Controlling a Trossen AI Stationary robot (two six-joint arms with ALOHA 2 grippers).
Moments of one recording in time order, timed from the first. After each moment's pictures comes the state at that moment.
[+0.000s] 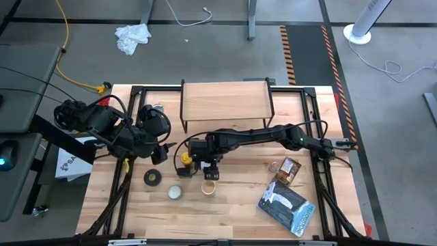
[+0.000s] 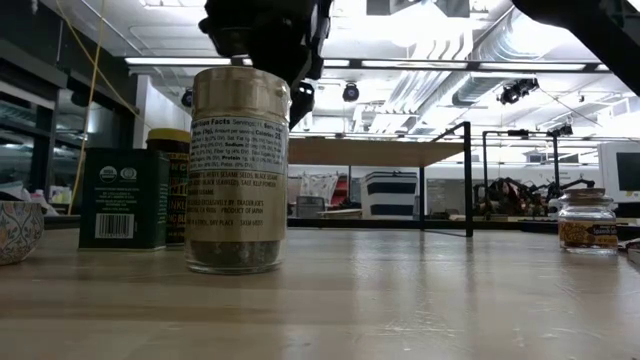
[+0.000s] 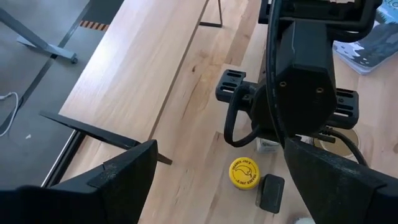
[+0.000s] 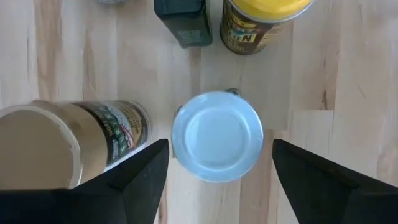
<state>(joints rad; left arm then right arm) -0.44 1.37 1.81 -1.51 -0.63 -0.60 0.11 2.38 2.31 -1.20 -0.07 0.08</state>
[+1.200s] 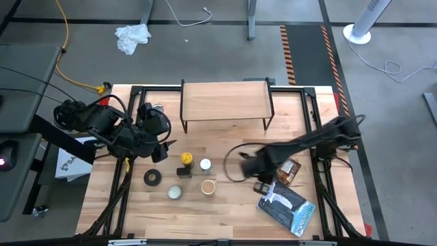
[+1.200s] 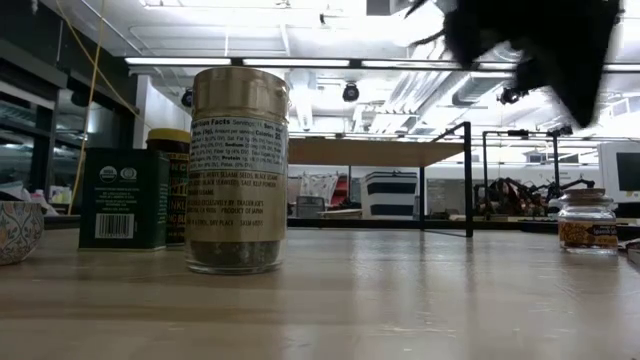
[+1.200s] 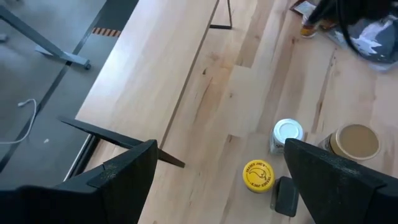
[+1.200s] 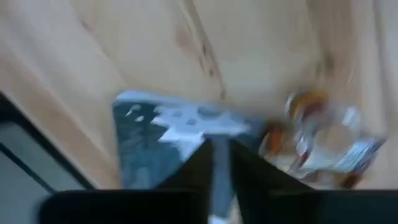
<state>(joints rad) -0.43 1.37 1.81 -1.52 -0.67 -0.57 0.33 1.73 1.37 -1.22 -0.20 0.76</state>
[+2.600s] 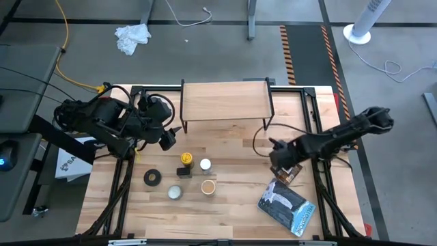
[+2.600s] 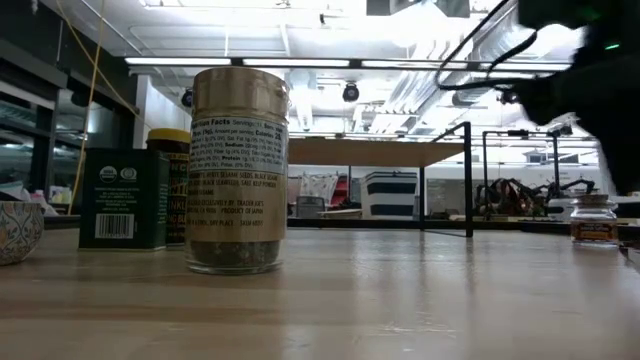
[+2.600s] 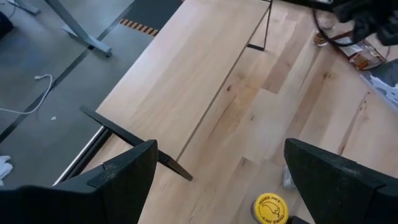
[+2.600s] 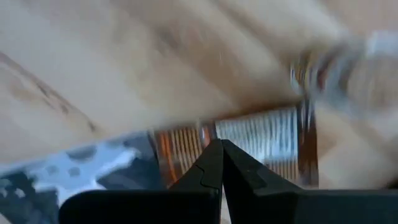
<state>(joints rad) -0.30 1.37 1.81 -1.47 -0.70 -0.63 0.31 1.26 0.75 -0.98 0.00 1.20</state>
